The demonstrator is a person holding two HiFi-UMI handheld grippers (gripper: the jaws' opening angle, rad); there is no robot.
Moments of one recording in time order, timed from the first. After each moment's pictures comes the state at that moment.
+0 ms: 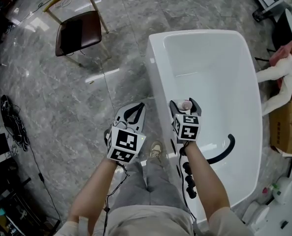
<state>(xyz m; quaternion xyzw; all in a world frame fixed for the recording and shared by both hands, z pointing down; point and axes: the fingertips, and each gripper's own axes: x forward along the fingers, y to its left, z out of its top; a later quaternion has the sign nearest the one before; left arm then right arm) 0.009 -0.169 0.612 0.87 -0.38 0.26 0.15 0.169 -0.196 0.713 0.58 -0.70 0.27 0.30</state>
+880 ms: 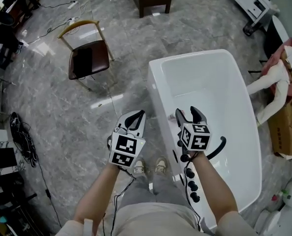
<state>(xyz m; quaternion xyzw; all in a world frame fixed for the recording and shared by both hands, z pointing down) -0.006 -0.169 0.487 0.88 -0.39 0.23 0.10 0.157 -0.187 0.549 0.59 -0.73 0.26 0.22</state>
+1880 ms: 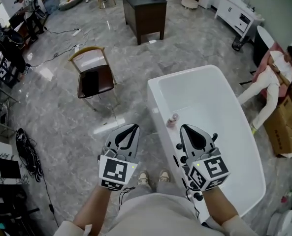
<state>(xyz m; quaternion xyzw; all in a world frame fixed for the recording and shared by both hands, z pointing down) -0.039 -0.055 0.304 0.90 -0.40 0.17 -0.03 0.094 -0.040 0.289 0.53 -0.83 0.12 0.08</state>
